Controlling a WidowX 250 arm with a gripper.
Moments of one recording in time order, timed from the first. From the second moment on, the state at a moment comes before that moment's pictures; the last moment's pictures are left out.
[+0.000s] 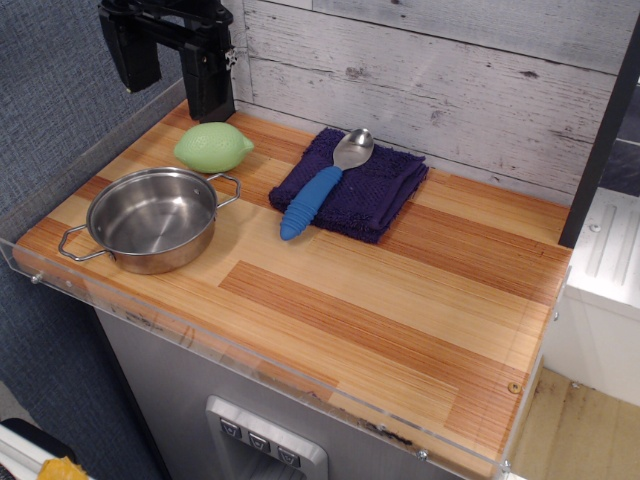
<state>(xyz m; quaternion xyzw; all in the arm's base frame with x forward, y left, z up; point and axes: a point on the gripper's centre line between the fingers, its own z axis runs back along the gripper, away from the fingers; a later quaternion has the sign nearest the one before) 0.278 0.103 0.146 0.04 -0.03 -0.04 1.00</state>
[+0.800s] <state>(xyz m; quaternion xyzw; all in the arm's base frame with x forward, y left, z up) 0.314 0.072 0.091 0.06 0.01 -0.06 1.00</state>
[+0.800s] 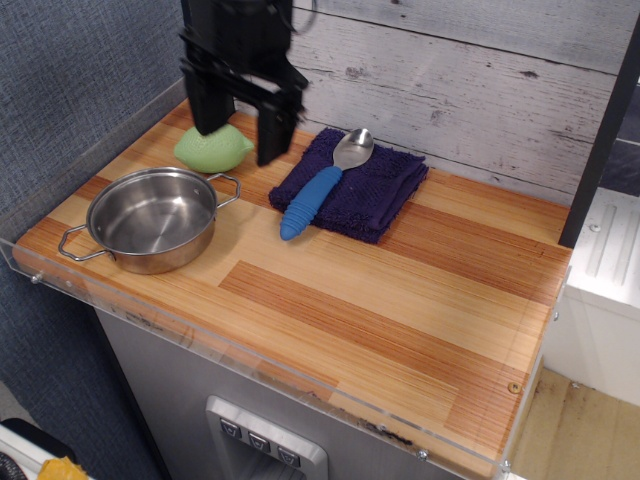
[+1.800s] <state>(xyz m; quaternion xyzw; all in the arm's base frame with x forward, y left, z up) 0.360 0.043 0.049 0.04 -0.06 -0.02 1.00</state>
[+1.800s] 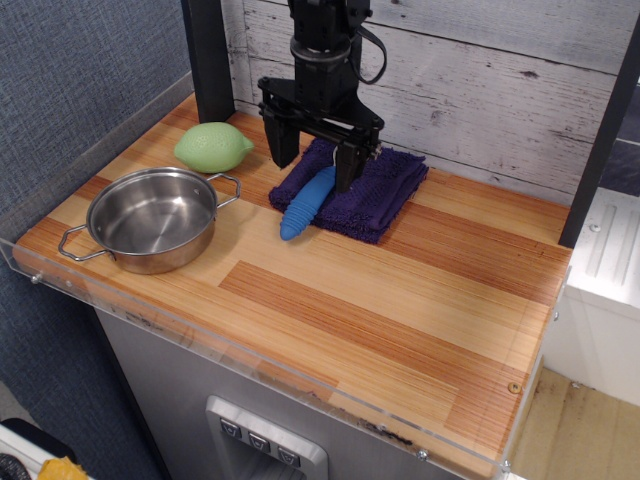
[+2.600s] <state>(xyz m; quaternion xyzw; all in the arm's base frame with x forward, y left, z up) 0.362 0.046 0.023 0.05 -0.03 -0.05 1.00</state>
